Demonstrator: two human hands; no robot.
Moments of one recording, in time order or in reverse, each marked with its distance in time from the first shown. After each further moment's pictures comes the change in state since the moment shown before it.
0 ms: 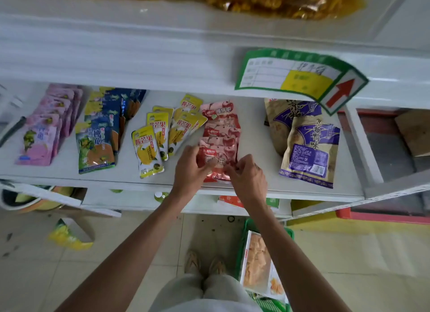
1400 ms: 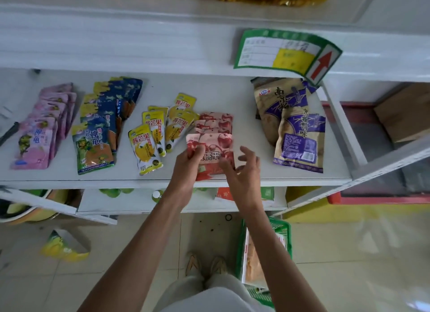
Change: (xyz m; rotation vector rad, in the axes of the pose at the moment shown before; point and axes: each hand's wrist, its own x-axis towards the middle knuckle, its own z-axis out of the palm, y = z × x) left_hand -0.042 0.063 -0.027 -0.678 -0.086 -0.420; right_hand -0.064 -0.027 -0.018 0.480 0.070 -0.009
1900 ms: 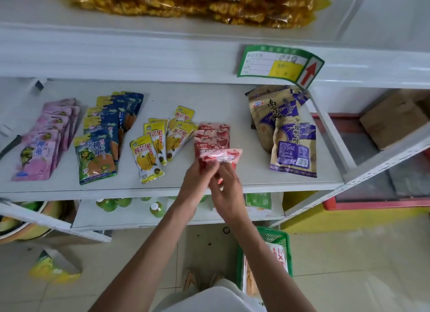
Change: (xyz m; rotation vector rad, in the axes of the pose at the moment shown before) left_hand -0.016 -0.009 0.002 0.178 -0.085 0.116; right_hand -0.019 0.003 0.031 -0.033 -0.055 -0.380
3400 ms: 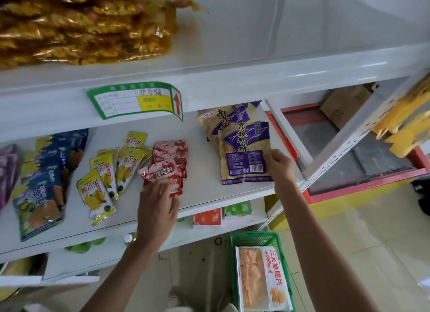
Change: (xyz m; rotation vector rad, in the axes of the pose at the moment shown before) left_hand 0.028 -0.032 0.025 1.090 0.124 0.759; right_hand 0.085 0.133 -0.222 0.271 0.360 0.641
